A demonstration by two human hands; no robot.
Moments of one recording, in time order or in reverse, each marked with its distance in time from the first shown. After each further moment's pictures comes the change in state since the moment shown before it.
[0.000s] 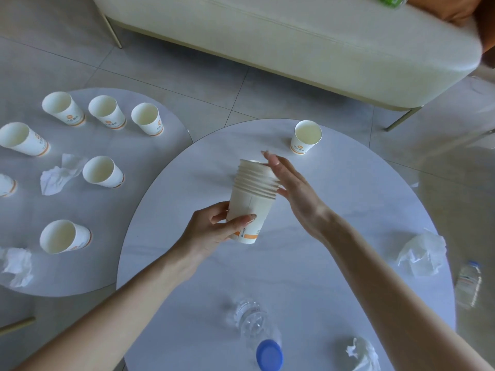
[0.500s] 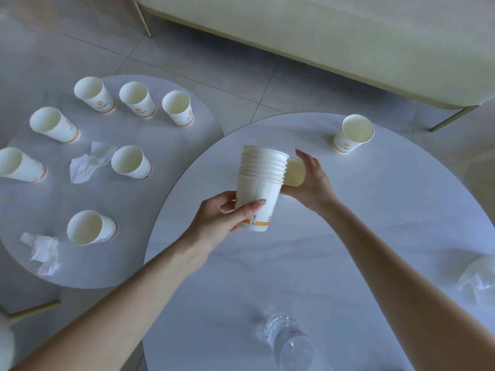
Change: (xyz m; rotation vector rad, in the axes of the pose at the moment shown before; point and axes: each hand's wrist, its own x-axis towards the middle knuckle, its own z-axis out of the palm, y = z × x) left_hand 0.031 -0.016 -0.049 -0.014 0.095 -0.022; right_hand 0.103 0.069 0.015 -0.634 0.237 -0.072
